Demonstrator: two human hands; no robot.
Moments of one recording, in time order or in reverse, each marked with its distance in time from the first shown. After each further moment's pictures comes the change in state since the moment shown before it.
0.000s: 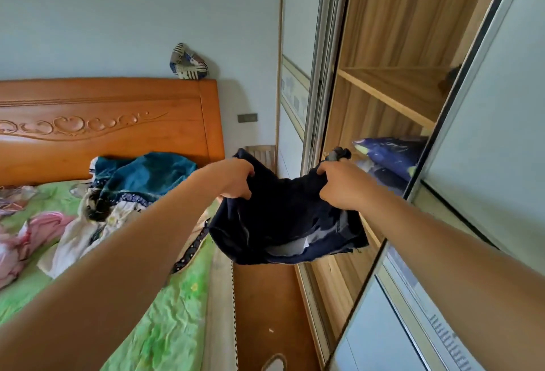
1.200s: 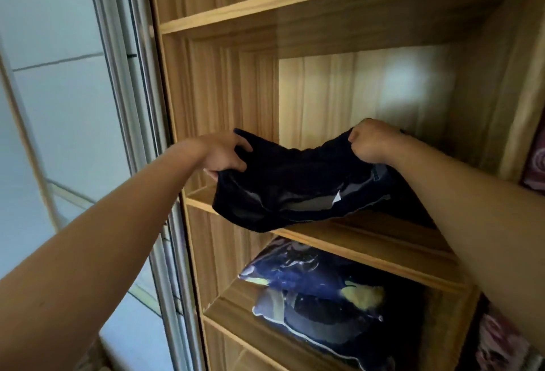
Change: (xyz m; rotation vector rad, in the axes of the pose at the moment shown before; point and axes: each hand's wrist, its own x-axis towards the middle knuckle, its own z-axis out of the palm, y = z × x) left_hand 0.438 0.219 -0.287 -0.351 -0.151 0.865; right_hand 0.225 0.186 -0.267 0.011 0.561 0.931
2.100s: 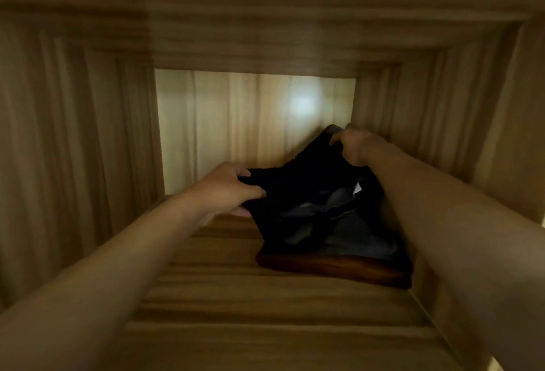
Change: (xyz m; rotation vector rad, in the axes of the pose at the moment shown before) left_hand 0.191 0.087 0.070 -0.632 -0.298 0.395; right_hand 0.146 0.115 -0.055 -0.453 0.097 0.327
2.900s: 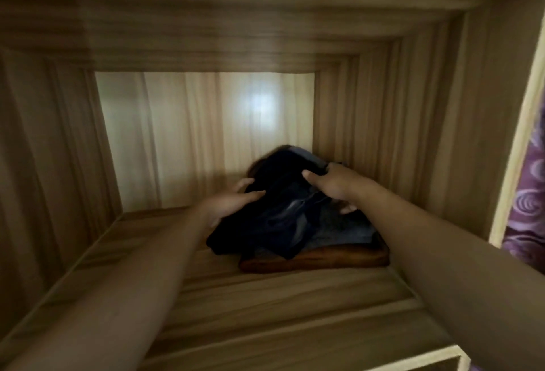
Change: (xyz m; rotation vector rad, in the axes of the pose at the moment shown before) left_hand 0.126 -0.069 0.030 0.166 -0.310 0.027; right_hand -0.083 -0.016 0.052 0.712 -0.182 0.468
